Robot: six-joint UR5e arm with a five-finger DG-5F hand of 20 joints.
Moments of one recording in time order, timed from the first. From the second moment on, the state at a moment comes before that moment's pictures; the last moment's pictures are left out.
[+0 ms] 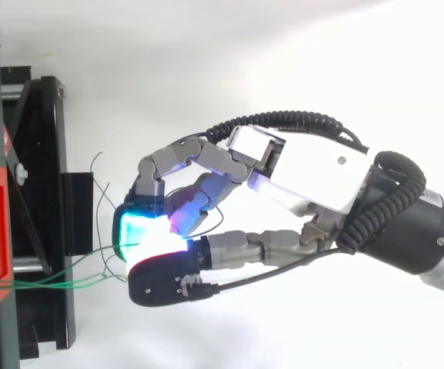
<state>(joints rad) 0.29 -2.28 -1.22 -2.86 -0.89 -0.08</state>
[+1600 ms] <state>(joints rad) 0.30 -2.28 -1.22 -2.86 -0.89 -0.08</state>
